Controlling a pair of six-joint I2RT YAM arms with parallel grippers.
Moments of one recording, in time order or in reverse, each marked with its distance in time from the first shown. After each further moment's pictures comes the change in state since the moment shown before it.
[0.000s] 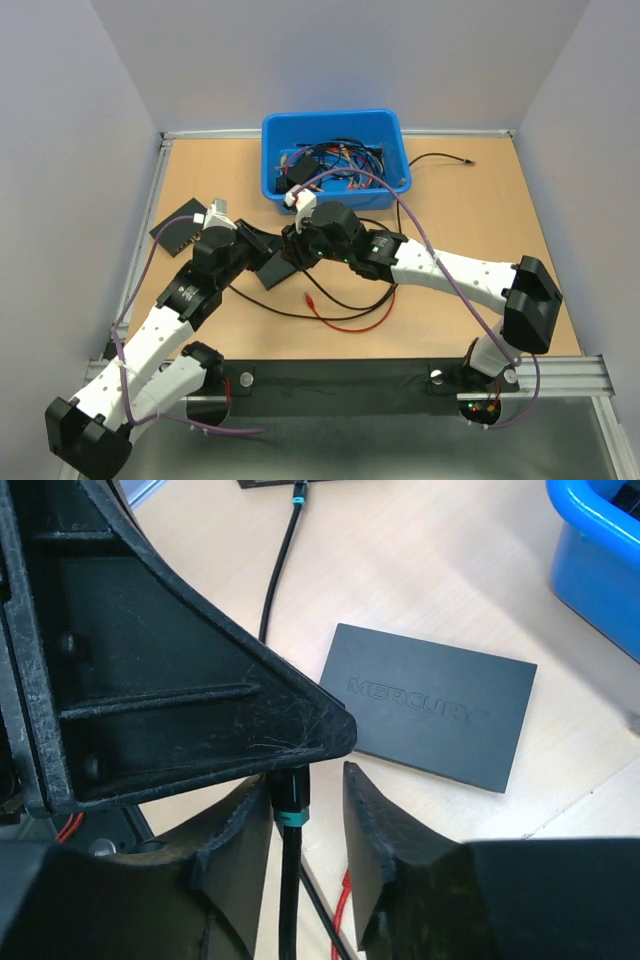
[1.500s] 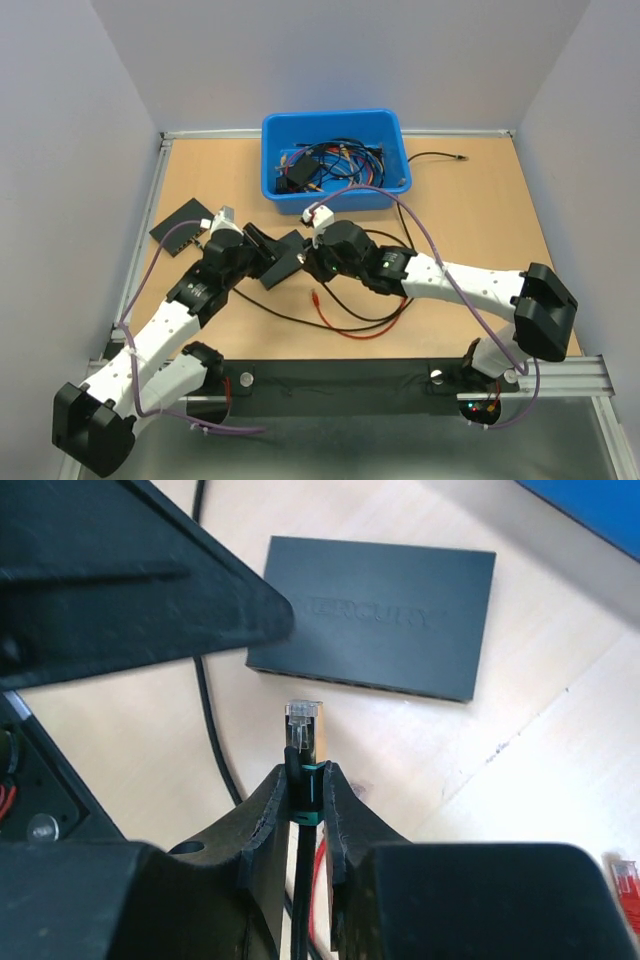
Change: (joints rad) left arm 0.008 0.059 -0.063 0.004 -0.005 0.044; right arm 0.012 -0.075 -0.180 0.016 0.103 0.043
